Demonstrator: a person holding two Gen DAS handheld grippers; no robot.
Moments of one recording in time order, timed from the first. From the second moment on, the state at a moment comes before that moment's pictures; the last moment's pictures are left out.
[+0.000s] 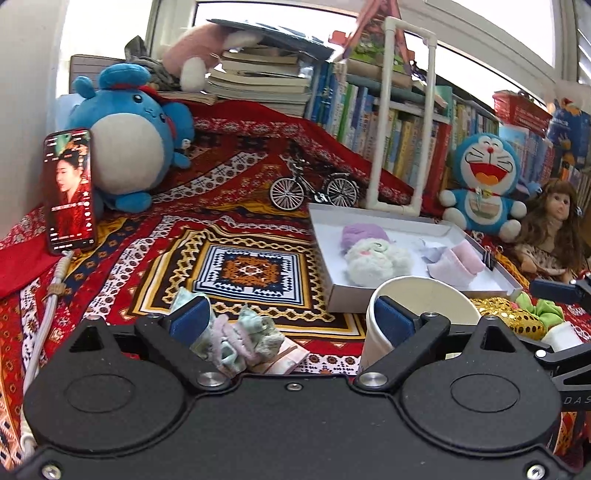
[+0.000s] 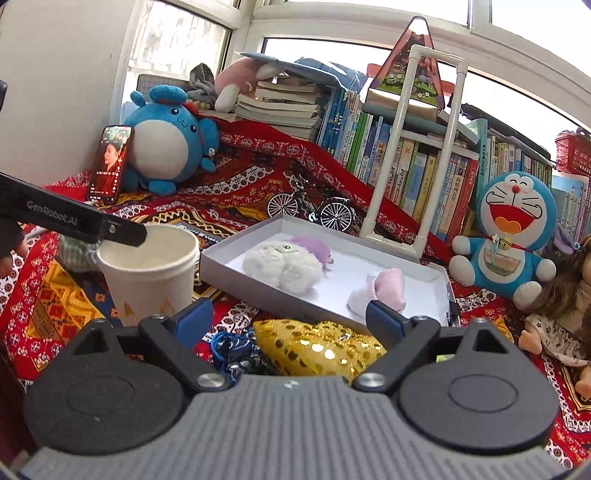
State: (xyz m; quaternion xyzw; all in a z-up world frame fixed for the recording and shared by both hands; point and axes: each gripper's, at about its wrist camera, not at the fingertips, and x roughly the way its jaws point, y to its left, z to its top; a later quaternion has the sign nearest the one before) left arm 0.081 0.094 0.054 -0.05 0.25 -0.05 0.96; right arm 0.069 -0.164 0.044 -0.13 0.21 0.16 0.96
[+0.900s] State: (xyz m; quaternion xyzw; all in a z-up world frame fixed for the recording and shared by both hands) left arm 0.064 0.115 0.057 -0.05 0.24 -0.02 0.97; right arm 0.073 -0.182 0.033 -0.10 0.22 0.12 0.96
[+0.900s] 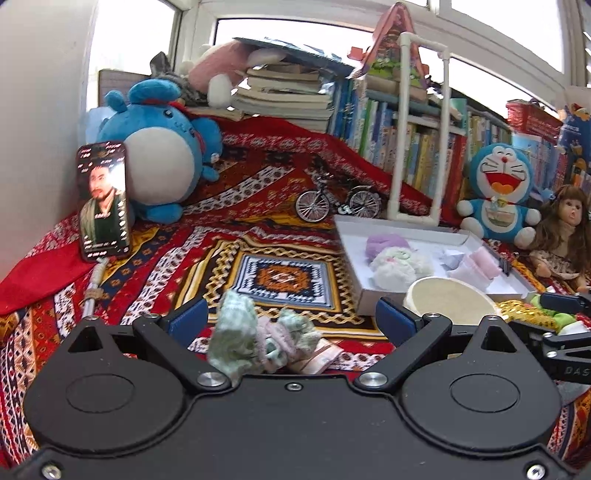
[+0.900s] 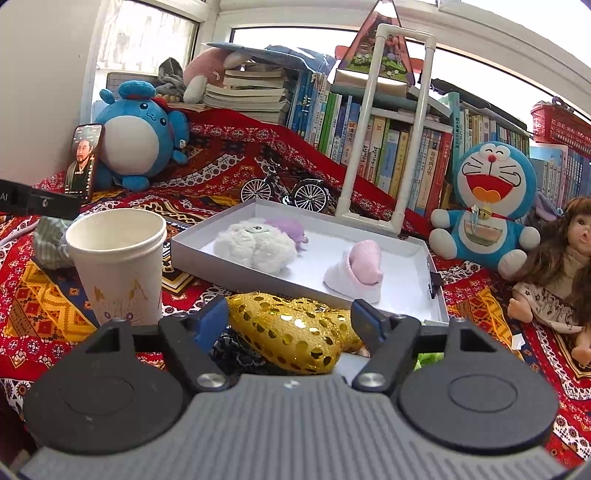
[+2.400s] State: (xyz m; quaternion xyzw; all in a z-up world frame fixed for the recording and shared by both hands) left arm 0.103 0.112 0.020 -0.05 0.28 0.00 0.96; right arm 0.070 -0.193 0.042 -0.05 0.20 0.11 0.97
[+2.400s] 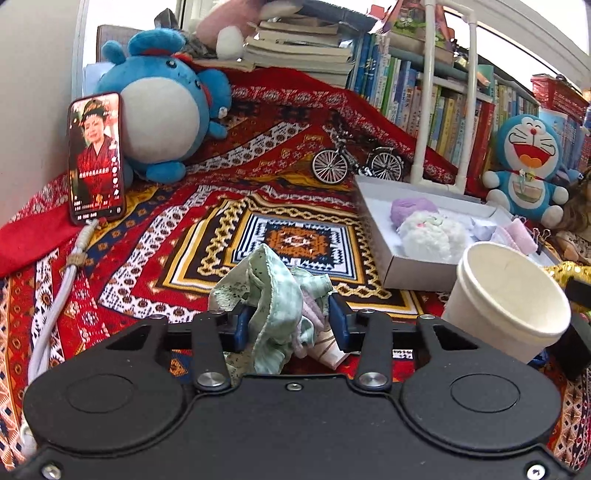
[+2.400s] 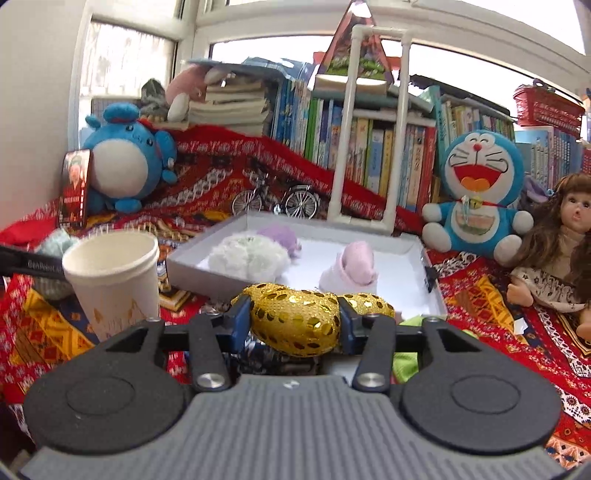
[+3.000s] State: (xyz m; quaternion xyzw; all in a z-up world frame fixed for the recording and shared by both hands) left arm 0.109 0.111 0.078 -0.07 0.25 -0.04 0.97; right arm 0.073 -0.217 0.071 -0.02 0.16 0.09 0.98
